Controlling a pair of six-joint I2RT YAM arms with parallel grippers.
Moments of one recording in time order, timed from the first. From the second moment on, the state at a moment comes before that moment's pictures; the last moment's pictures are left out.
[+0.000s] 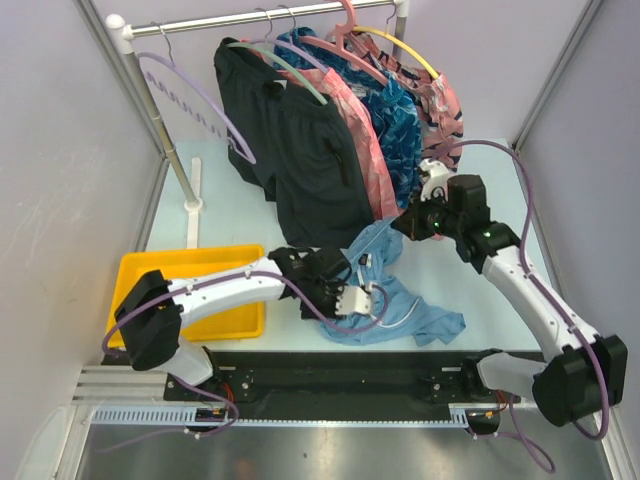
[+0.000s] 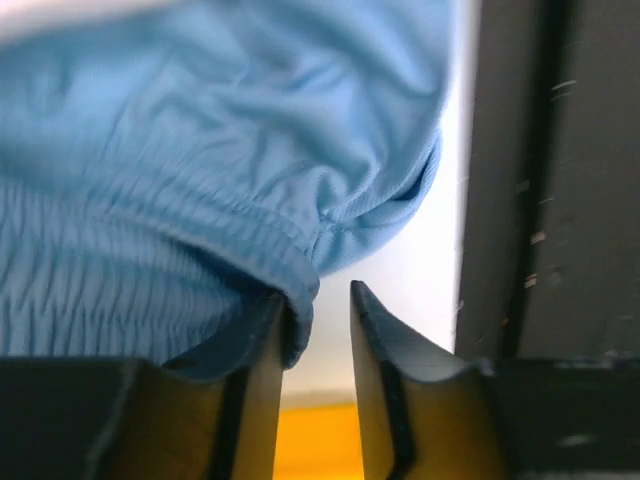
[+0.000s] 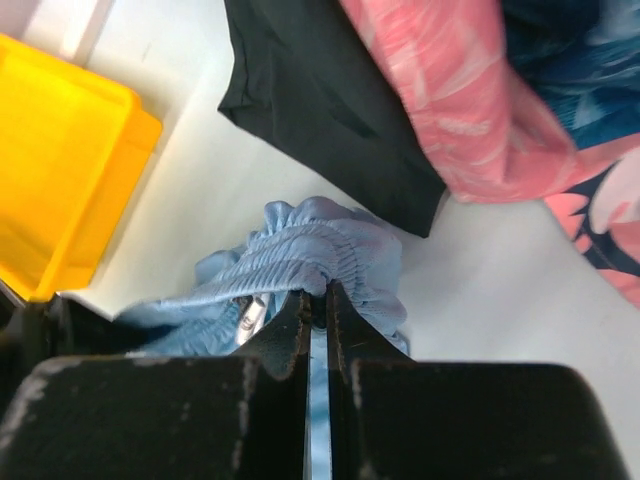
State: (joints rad) left arm -1.04 1.52 1.09 -0.80 0.22 0.65; right arm 0.33 1.20 1.02 -0.34 -0.37 0.15
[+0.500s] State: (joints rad) left arm -0.69 1.42 1.42 -0.93 0.23 0.73; right arm 0.20 1.03 1.21 -0.45 -0.42 0.14
